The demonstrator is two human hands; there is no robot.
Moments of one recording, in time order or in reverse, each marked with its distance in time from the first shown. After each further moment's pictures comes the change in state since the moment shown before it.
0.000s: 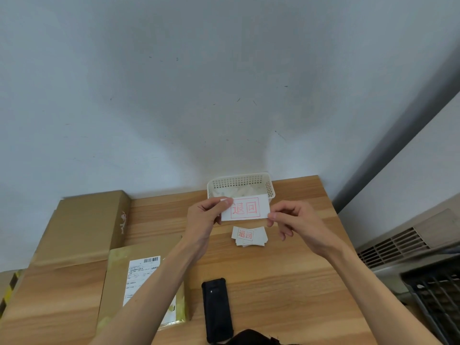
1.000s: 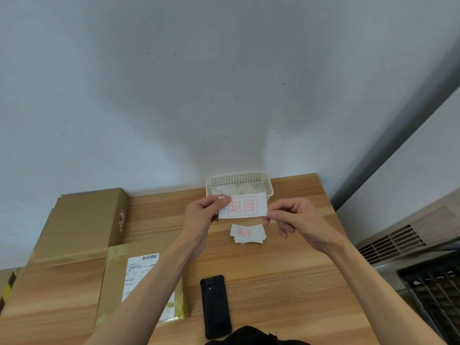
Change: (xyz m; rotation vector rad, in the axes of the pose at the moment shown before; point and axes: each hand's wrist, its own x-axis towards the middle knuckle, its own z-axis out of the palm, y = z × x) left_hand -0.003 0.002 0.000 -0.025 -0.005 -0.021; right_hand -0.007 -0.014 0.002 0.013 -0.059 0.005
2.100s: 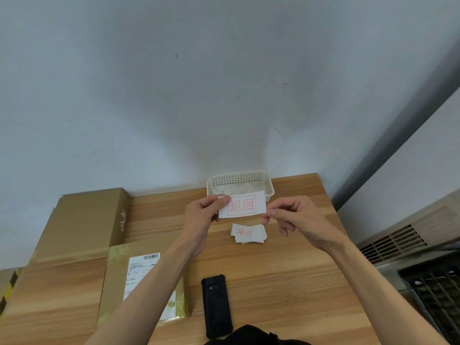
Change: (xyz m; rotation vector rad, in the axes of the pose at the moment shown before) left_hand 0.001 -0.001 -0.002 0.005 0.019 0.014; right_hand 0.000 -0.006 0.003 -0.040 -0.007 -0.015
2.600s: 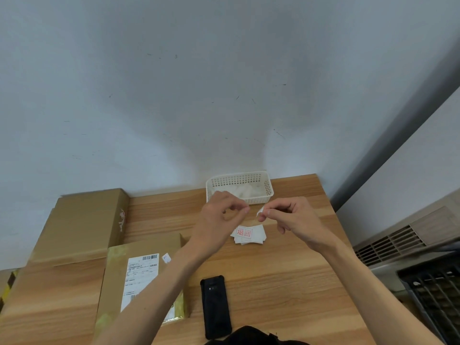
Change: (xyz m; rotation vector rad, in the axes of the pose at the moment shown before) left_hand -0.012 0.000 0.017 0.820 -0.109 0.679; right_hand 0.003 0.004 0.008 -0.075 0.110 -0.027
